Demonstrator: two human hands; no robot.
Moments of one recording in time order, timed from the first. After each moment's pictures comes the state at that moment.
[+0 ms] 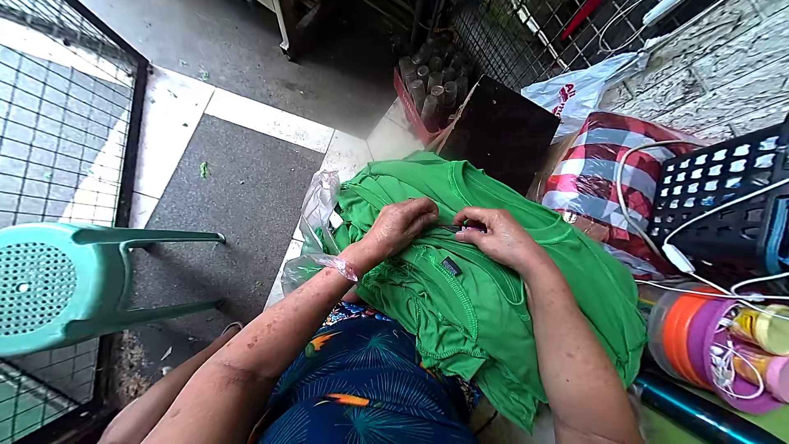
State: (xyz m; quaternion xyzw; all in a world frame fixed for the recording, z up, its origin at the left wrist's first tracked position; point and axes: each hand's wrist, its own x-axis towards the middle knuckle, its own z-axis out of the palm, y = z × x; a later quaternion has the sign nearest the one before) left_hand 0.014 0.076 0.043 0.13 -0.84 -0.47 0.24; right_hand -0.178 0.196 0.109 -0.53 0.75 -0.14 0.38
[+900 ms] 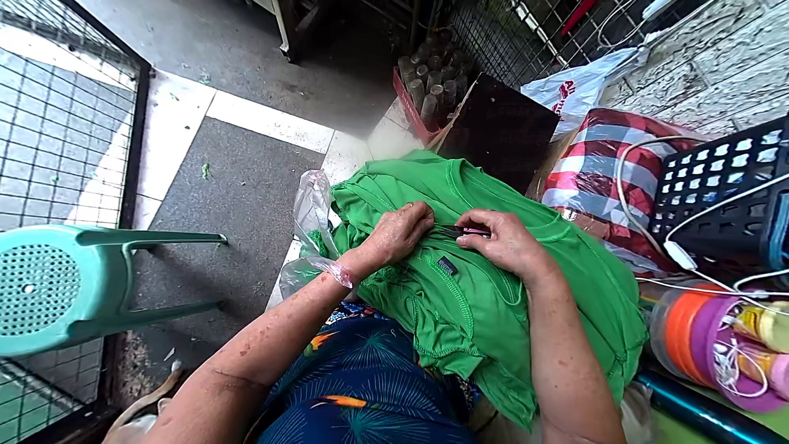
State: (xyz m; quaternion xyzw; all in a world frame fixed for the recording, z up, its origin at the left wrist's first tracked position) left_hand 0.011 0.085 0.048 0.16 -0.87 -0.44 0.18; right_hand -0.169 0.211 0.118 -0.53 0.76 -0.19 0.33
